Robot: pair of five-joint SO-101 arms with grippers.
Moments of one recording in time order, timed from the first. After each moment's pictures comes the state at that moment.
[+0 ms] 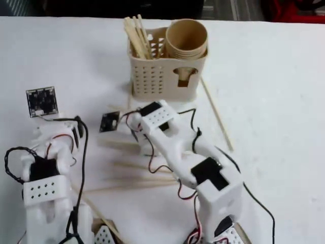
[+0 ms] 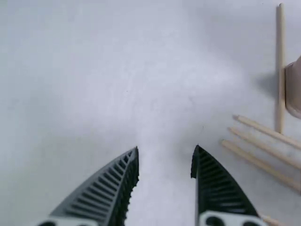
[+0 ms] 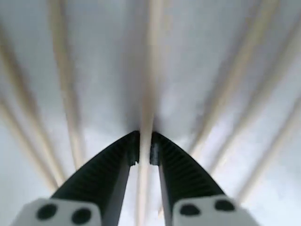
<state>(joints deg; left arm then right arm) -19.9 -57.1 70.5 39.0 -2.6 -36.5 17.7 14.9 67.3 52.8</state>
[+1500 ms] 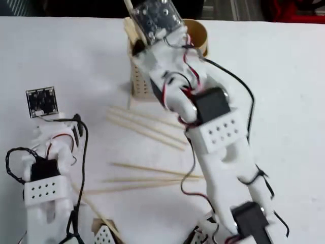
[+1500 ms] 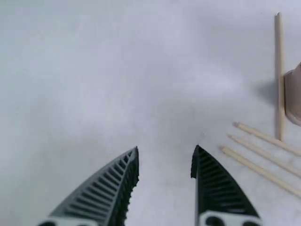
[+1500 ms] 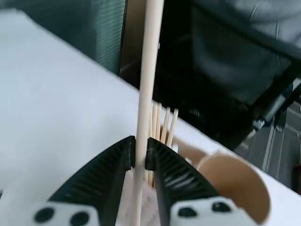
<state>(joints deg) -19.9 -57.3 71.5 36.4 -2.6 -30.1 -12.5 -12.4 51.4 13.0</state>
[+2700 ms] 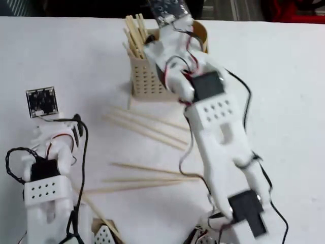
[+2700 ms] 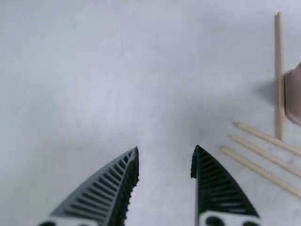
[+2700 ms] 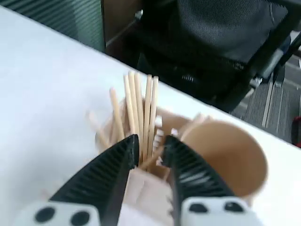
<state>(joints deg) -19.9 -57.3 71.5 36.4 -2.6 -24.4 -9.2 -12.4 58.3 10.9</state>
